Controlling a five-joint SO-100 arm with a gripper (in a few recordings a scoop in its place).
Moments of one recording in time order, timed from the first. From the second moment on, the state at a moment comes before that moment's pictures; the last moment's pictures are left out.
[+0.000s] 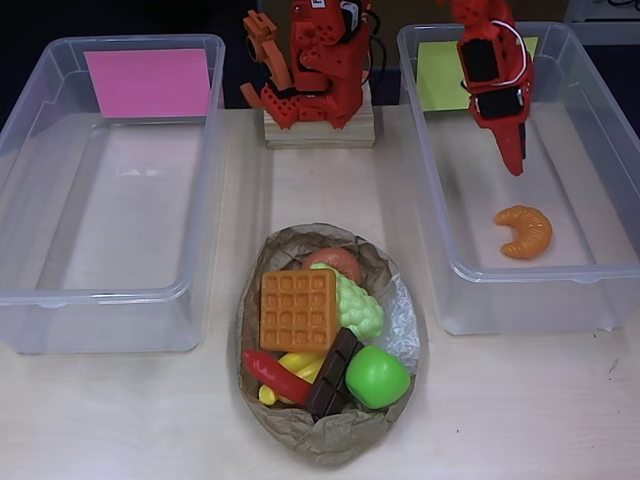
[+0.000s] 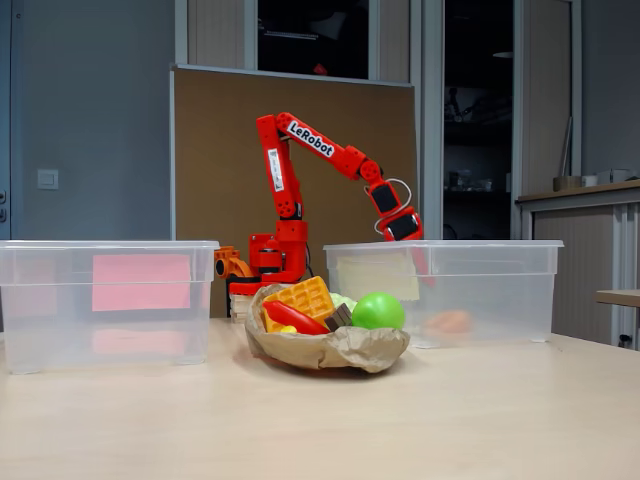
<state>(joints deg) -65.2 110.0 134.9 39.7 75.9</state>
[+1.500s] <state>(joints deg) -5.7 83.1 99.3 67.6 22.7</state>
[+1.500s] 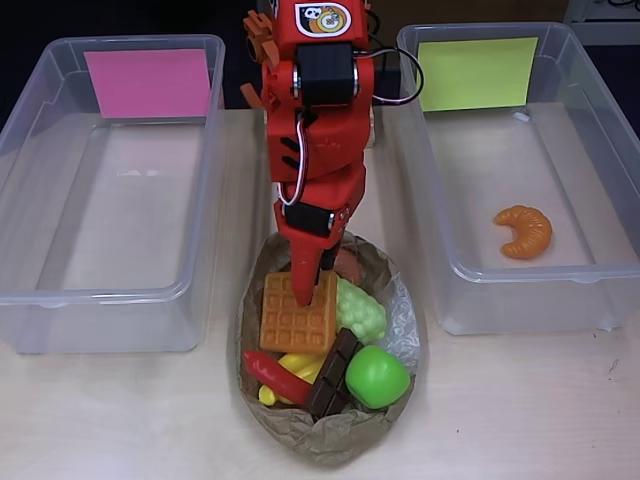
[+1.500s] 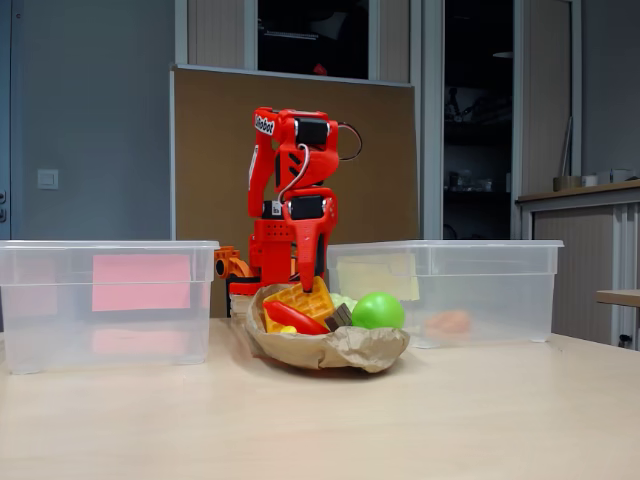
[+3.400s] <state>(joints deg) -29.6 114.5 86.8 93.5 20.5</state>
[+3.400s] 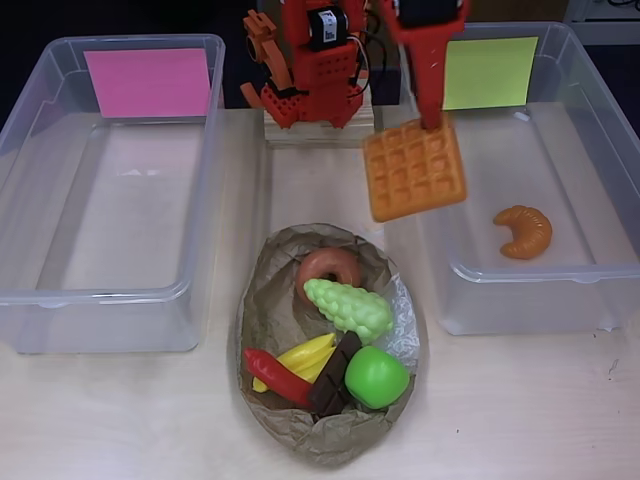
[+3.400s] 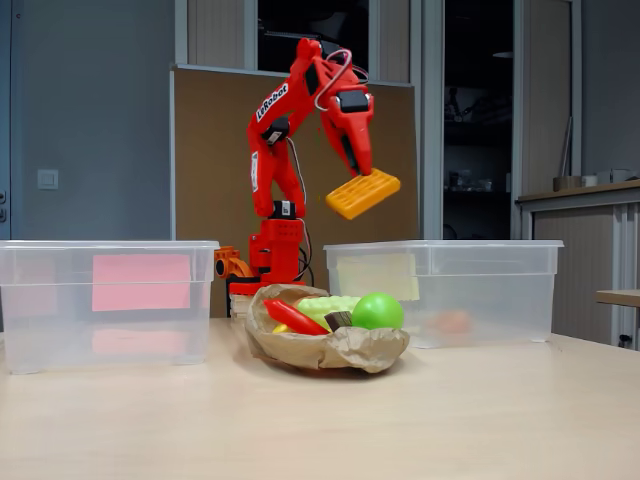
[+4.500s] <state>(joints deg) -80.6 106.4 130.4 46.9 106.7</state>
